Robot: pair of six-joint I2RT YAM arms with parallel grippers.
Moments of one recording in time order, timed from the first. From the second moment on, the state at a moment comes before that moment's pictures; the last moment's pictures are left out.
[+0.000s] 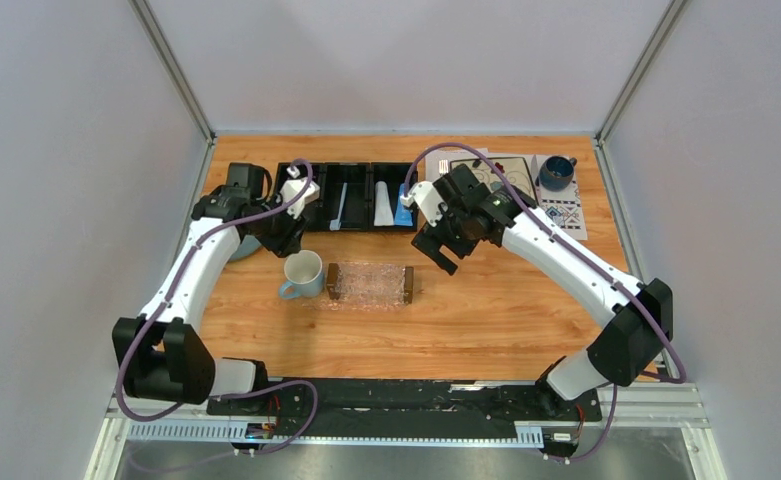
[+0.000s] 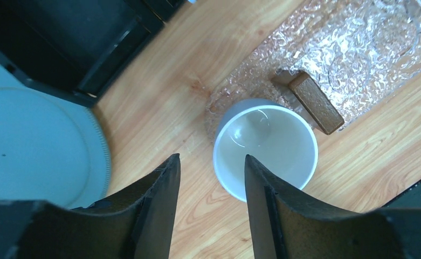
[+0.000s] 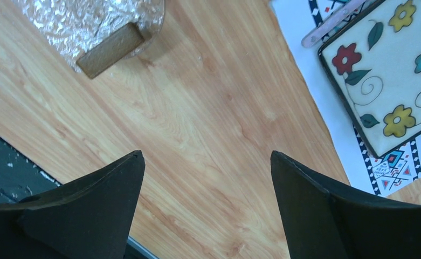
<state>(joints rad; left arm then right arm) -0.10 1.34 1.14 -0.88 0.36 0.59 0.68 1.50 1.42 -1.00 -0.01 -0.32</state>
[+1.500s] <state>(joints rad) -0.10 1.09 1.09 -0.75 0.29 0.45 0.62 2.14 1.97 -0.58 0.13 0.01</state>
